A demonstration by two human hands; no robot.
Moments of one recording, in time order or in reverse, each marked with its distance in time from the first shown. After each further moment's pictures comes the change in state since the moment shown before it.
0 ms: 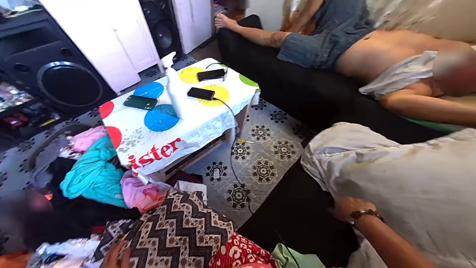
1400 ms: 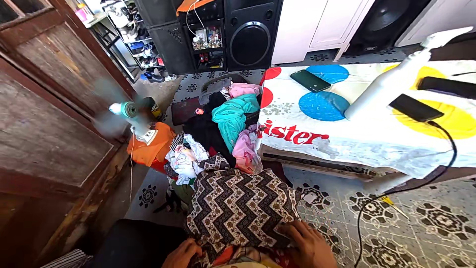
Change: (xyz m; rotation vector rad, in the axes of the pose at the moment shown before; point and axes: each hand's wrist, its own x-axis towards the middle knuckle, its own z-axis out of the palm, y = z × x) left_hand -0.241 0.029 -0.017 -0.104 -0.206 -0.040; right_hand -0.112 -0.272 0.061 0.120 0.678 -1.709
